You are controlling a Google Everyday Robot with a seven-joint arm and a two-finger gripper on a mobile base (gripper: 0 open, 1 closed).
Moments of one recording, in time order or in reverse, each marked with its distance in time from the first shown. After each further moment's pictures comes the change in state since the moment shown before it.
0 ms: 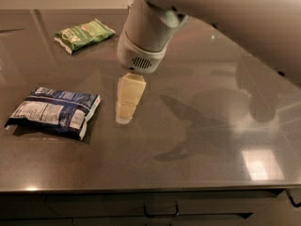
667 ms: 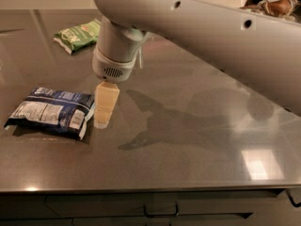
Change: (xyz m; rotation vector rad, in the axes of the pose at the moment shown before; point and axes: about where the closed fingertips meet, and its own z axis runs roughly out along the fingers) arm -0.035 -0.009 0.059 -0.055 0.004 -0.008
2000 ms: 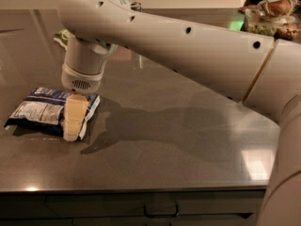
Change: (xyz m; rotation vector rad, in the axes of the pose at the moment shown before) arm -0.064 0.021 0.062 -0.157 -0.059 -0.044
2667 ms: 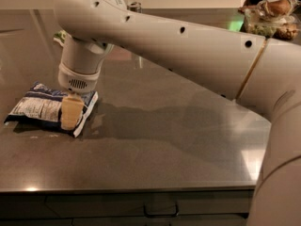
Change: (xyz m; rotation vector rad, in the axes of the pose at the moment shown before) arm -0.007 -0.005 0.005 -0.004 -0.005 -0.003
